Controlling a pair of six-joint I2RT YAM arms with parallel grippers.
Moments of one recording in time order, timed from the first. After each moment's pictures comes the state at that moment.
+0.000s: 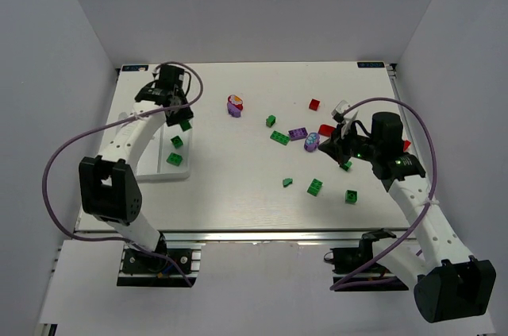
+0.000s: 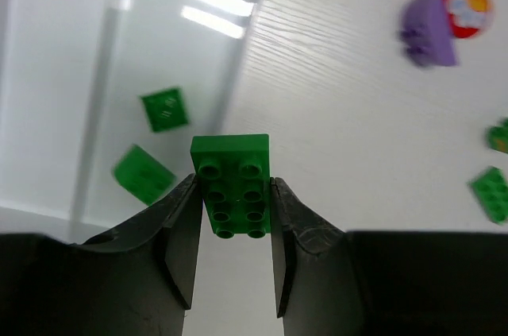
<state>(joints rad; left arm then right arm) -0.24 1.63 1.44 -0.76 -0.23 -0.55 0.19 0.95 0.79 -0.37 -0.70 -0.32</state>
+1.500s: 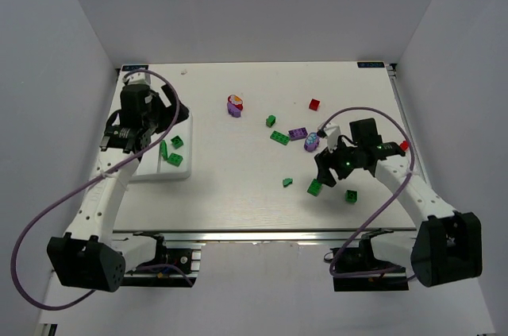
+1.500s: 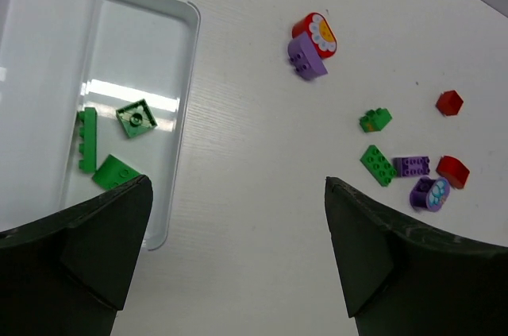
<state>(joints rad) -0.12 1.17 1.15 -0.54 -0.04 -0.50 0.23 1.16 0.79 -0.65 -0.48 -0.47</state>
